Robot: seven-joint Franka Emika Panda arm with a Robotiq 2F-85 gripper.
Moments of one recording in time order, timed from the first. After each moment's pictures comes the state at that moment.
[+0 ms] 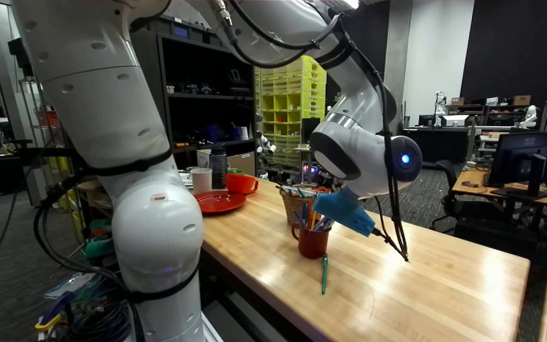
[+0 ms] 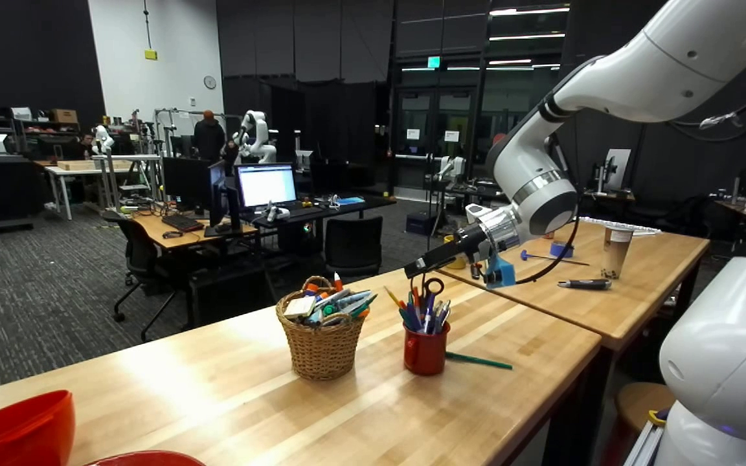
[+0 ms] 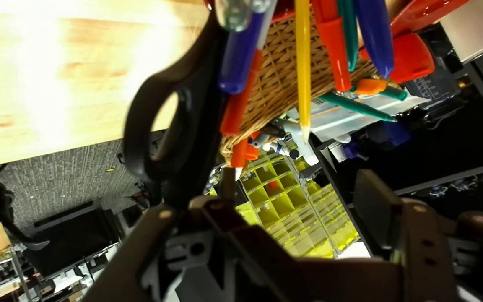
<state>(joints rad) -0.21 -0.27 -0.20 -2.66 1.36 2.05 -1.80</state>
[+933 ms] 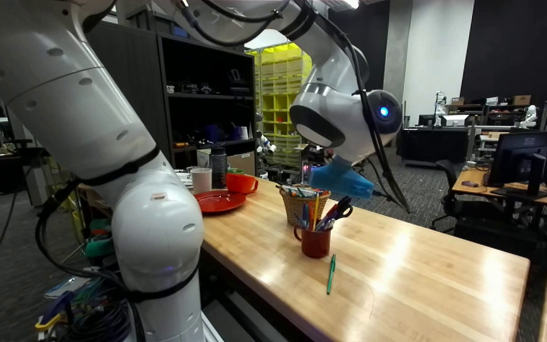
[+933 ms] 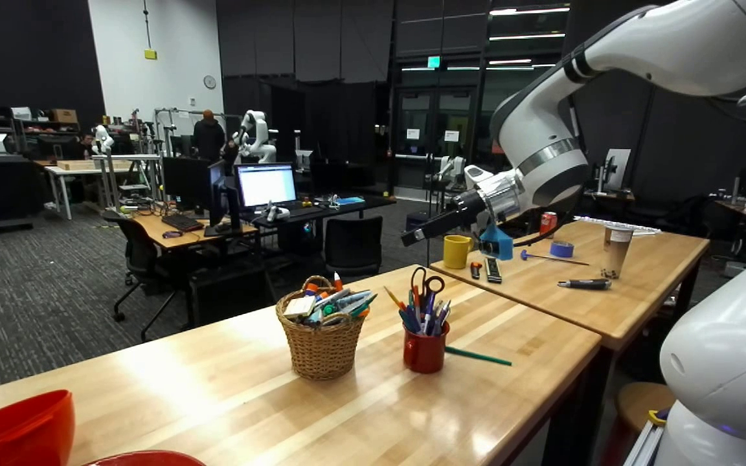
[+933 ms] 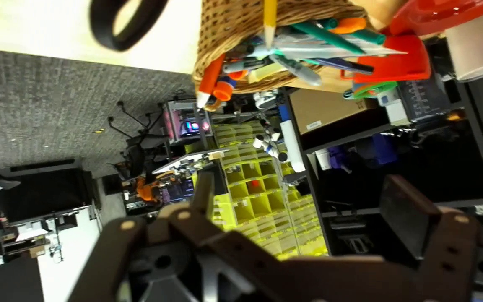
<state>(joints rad) -0.21 -0.48 -0.11 -2.68 1.34 2.15 -1.82</state>
